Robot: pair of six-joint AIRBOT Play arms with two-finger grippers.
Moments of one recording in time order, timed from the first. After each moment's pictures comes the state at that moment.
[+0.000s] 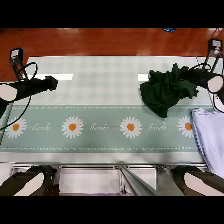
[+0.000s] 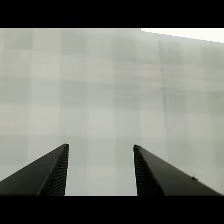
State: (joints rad) left arm 0.02 -1.05 0.82 1.18 -0.53 -1.38; right arm -0.08 -1.23 0.97 -1.46 0.46 1.58
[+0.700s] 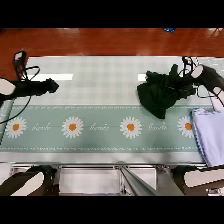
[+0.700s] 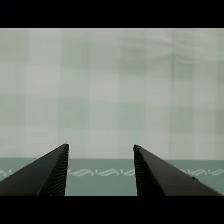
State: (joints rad) left arm 0.10 -1.09 0.91 1.18 -0.81 -1.42; right arm -0.11 -1.65 1.32 -1.35 0.88 1.48
